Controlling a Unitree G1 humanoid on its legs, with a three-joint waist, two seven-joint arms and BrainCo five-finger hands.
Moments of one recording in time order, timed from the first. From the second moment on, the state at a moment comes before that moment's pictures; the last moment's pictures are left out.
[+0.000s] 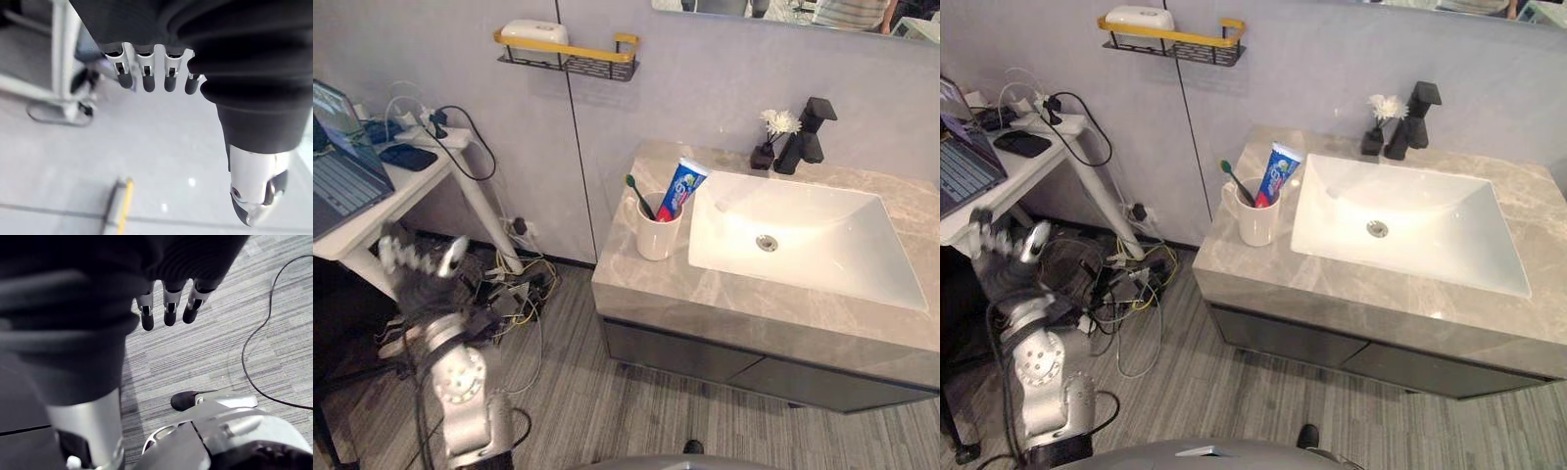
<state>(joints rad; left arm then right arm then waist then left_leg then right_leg) 0.11 0.01 0.16 -0.43 -0.19 -0.25 0.37 0.27 -0.04 -0.35 1.06 0.14 -0.07 -0.14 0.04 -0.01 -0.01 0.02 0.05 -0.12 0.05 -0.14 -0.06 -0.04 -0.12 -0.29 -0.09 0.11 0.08</state>
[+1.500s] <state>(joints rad) -0.09 0.14 -0.43 0.00 -0.25 -0.20 0.09 0.25 -0.06 -0.27 1.06 0.14 -0.08 -0.13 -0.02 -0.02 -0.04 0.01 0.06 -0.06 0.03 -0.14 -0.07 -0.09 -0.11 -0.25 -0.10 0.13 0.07</state>
